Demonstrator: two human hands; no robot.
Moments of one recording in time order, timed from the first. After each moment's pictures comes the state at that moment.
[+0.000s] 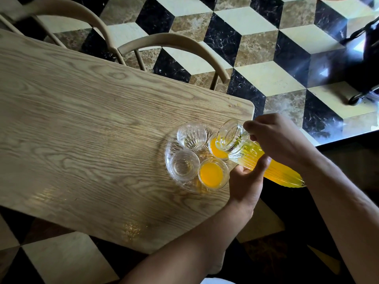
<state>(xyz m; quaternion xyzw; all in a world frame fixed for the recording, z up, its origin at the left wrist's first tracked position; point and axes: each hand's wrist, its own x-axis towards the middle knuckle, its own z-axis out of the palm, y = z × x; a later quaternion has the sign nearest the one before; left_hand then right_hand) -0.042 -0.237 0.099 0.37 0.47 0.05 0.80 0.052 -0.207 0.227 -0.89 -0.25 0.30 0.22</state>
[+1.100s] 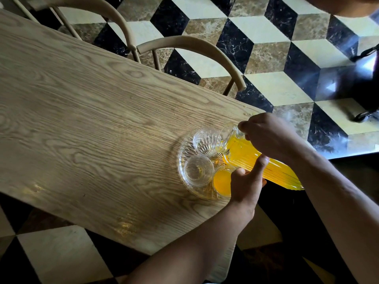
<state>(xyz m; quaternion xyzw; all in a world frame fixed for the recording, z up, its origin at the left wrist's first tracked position) -0.043 -0.203 0.096 0.30 0.50 0.07 0.81 0.036 -0.146 0.224 -0.89 -0.30 0.32 0.10</state>
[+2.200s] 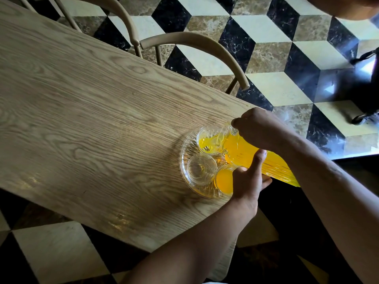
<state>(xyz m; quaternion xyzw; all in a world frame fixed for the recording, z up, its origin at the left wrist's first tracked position) -0.041 -0.191 0.113 0.18 0.49 0.06 0.85 0.040 -0.113 0.204 -0.90 -0.30 0.31 0.02</state>
